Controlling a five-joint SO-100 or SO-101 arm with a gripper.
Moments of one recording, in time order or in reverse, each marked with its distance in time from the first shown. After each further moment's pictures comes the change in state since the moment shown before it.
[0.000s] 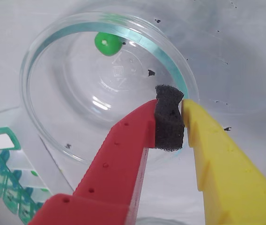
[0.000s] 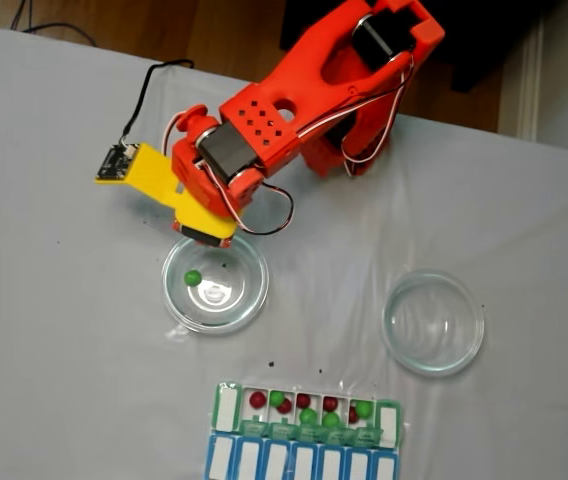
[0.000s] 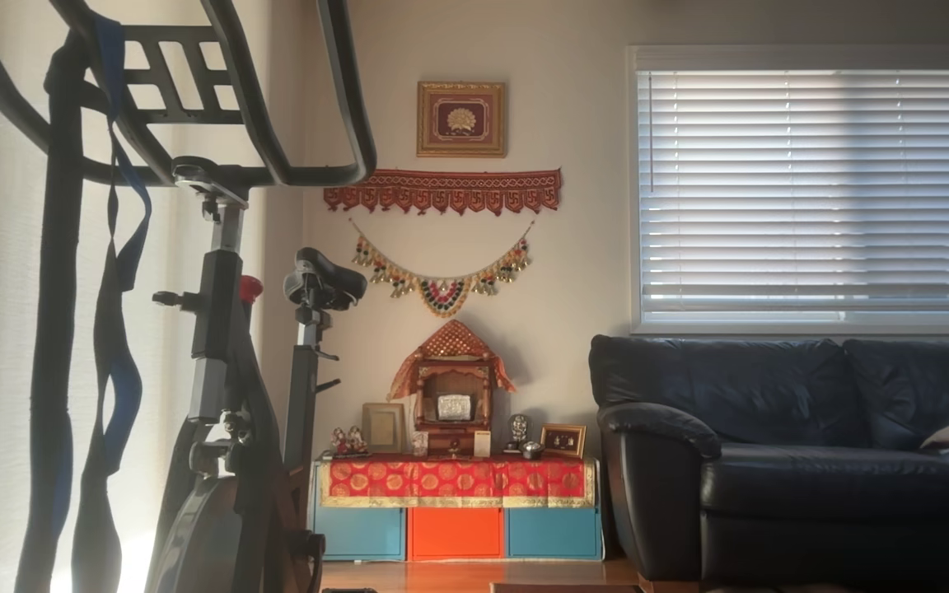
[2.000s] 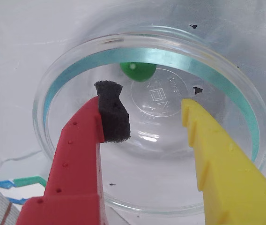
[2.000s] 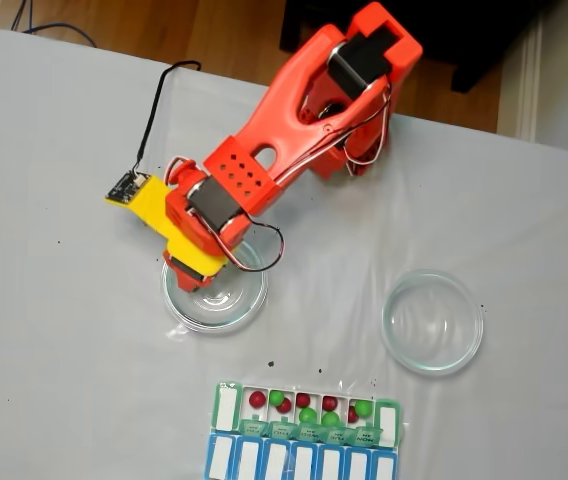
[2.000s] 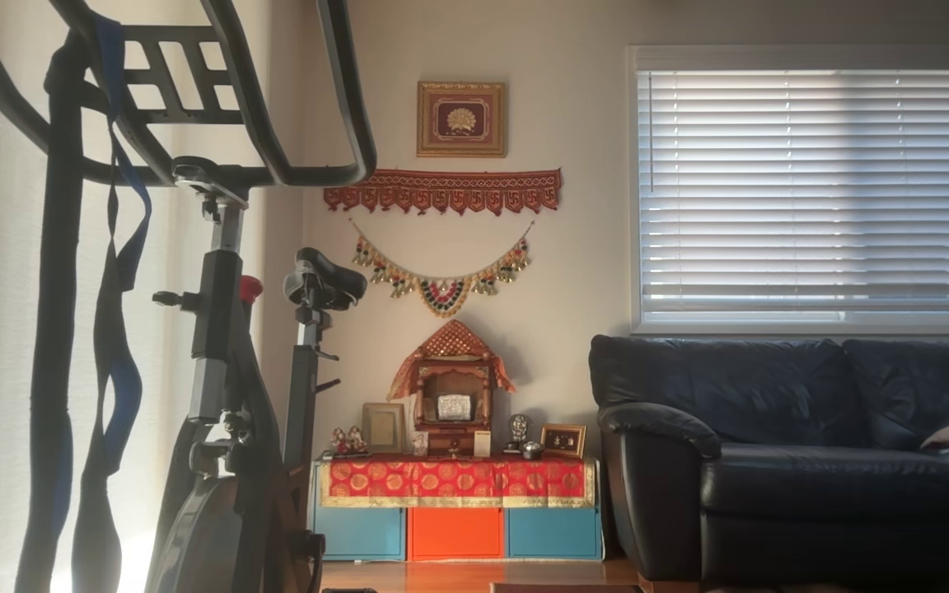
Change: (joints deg) arm -4.6 -14.4 -2.2 -11.1 17.9
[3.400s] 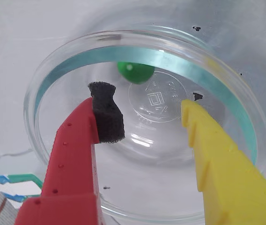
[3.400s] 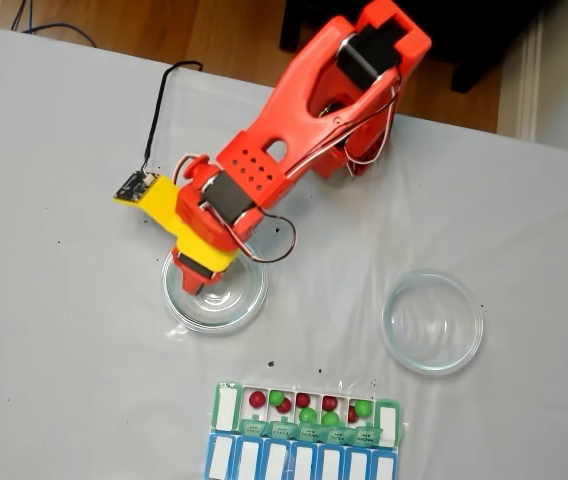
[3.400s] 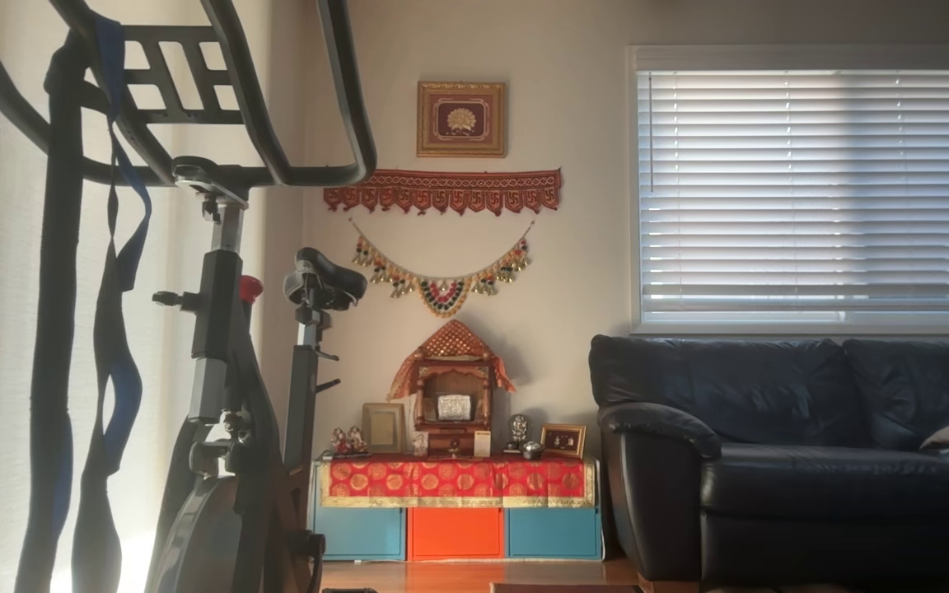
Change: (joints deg) arm -0.4 5.1 9.1 -8.2 -1.1
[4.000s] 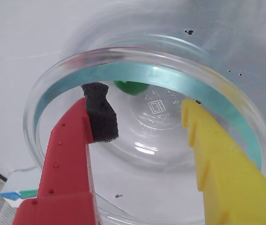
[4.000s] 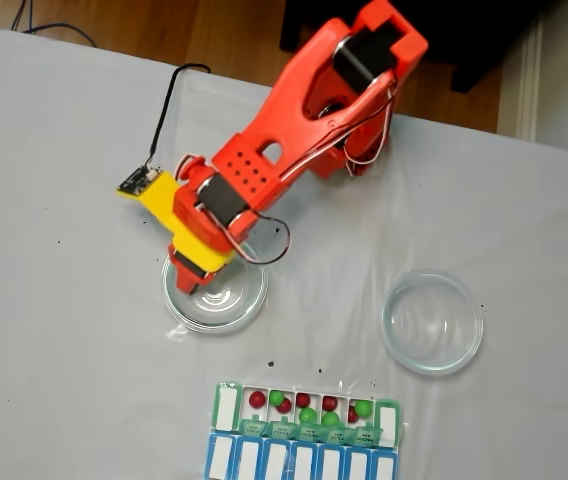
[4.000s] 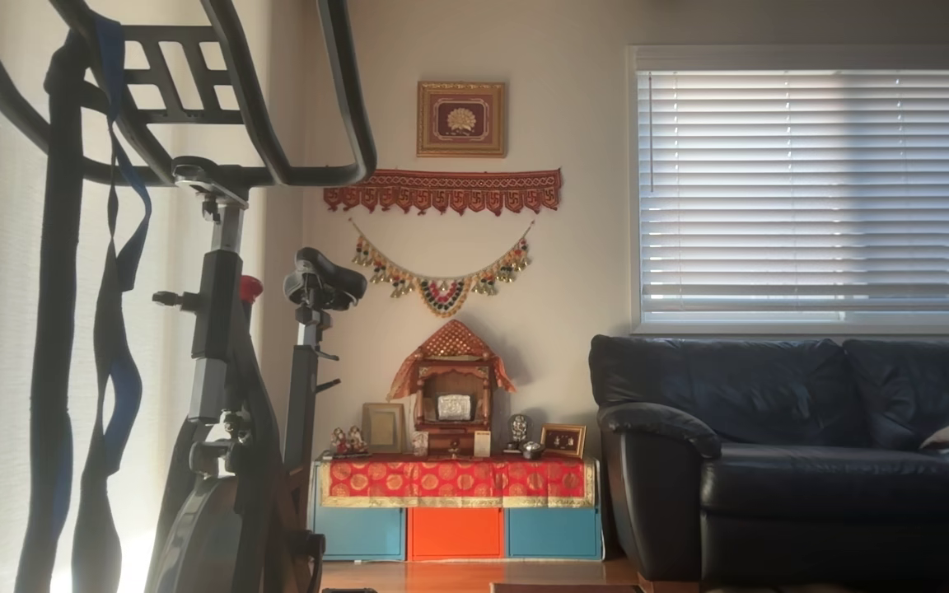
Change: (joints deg) arm 0.4 -4.7 -3.9 1.4 4.5
